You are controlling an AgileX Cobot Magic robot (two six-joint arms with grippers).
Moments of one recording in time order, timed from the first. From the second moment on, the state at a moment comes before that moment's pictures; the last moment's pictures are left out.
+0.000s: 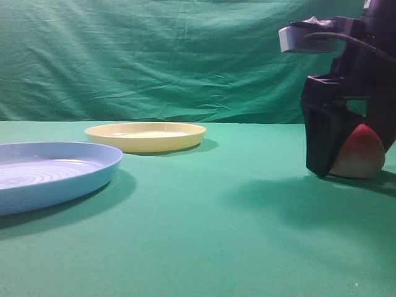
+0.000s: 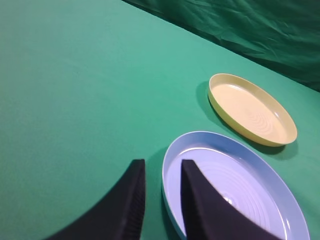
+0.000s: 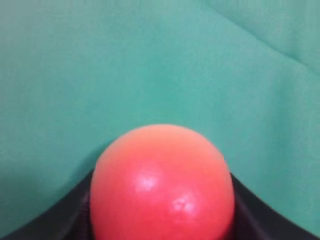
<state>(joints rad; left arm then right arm) 0.02 -0.01 0.02 -0.14 0.35 -0.12 0.42 1.76 -1.03 0.00 0.50 -0.10</state>
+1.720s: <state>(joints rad) 0.02 -0.01 0.02 -0.14 0.35 -0.12 0.64 1.76 -1.70 -0.07 0.78 -0.08</state>
